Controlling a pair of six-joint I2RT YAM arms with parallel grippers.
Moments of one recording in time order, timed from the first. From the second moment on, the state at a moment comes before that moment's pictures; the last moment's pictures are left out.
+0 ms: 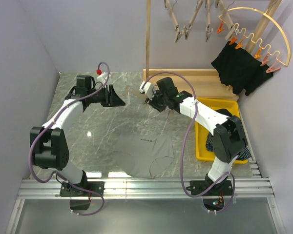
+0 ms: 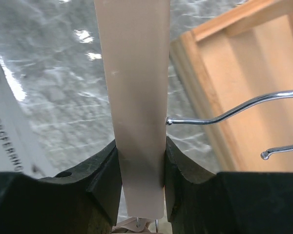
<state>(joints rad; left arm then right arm) -0.11 1.56 1.16 -0.21 0.90 -0.33 0.59 1.74 1.39 -0.43 -0.15 -0.54</state>
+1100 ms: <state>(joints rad) -0.08 1.68 1.43 -0.82 0.97 0.39 0.69 1.72 1.30 -0.35 -0.07 -1.03</state>
